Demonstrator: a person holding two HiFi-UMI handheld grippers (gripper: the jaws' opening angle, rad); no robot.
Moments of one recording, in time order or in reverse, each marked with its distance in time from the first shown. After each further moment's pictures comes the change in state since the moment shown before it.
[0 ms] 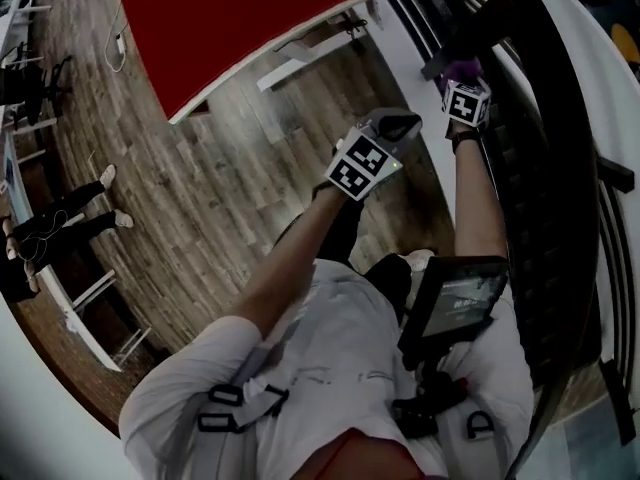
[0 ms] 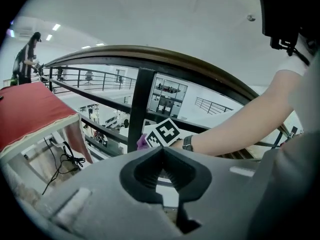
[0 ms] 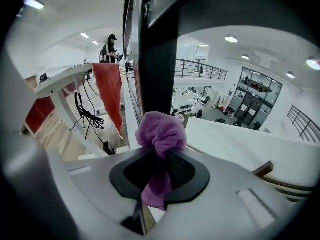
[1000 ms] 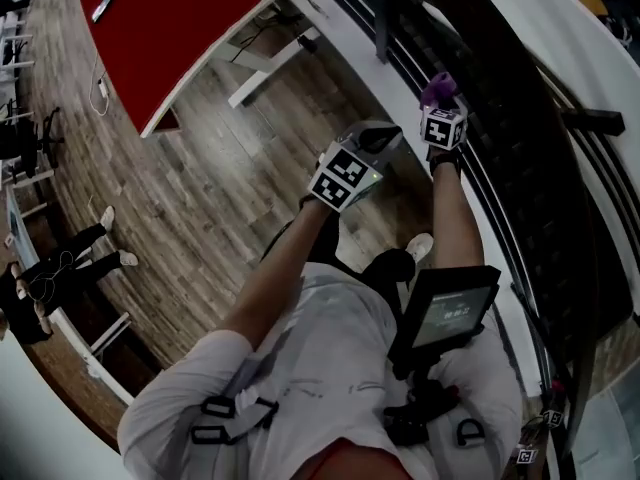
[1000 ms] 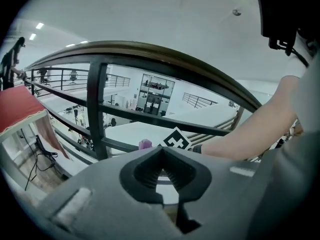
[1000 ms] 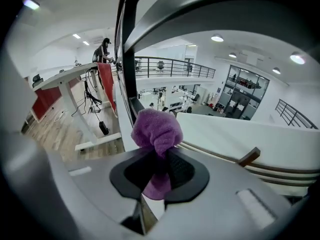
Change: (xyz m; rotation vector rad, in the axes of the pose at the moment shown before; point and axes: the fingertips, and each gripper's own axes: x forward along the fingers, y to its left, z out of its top) left arm 0.015 -0.130 -0.037 0.081 0.043 -0.127; right arm -0.104 -0.066 -0.143 0.081 0.018 -0.106
